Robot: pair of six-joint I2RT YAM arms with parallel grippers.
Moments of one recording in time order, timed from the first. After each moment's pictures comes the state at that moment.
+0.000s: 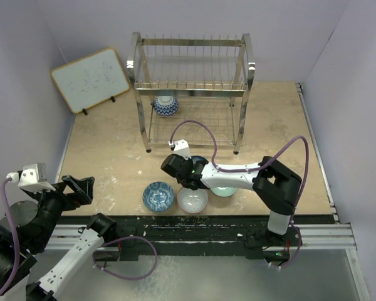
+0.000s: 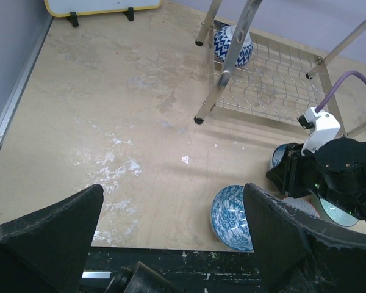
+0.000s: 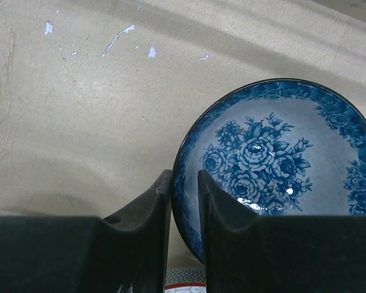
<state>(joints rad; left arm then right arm) -0.51 0.28 1.24 -1.24 -0.44 -0.45 1.11 1.81 1.14 -0.34 0.59 0.63</state>
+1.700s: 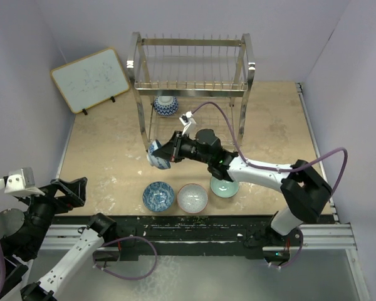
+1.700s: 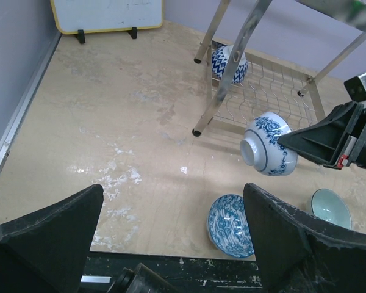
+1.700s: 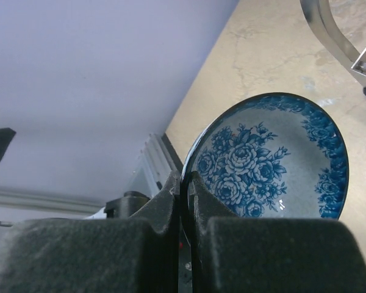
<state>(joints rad) -0.51 0.28 1.31 -1.26 -0.47 -0.44 0.90 1.56 0.94 0.47 -0.23 0.86</state>
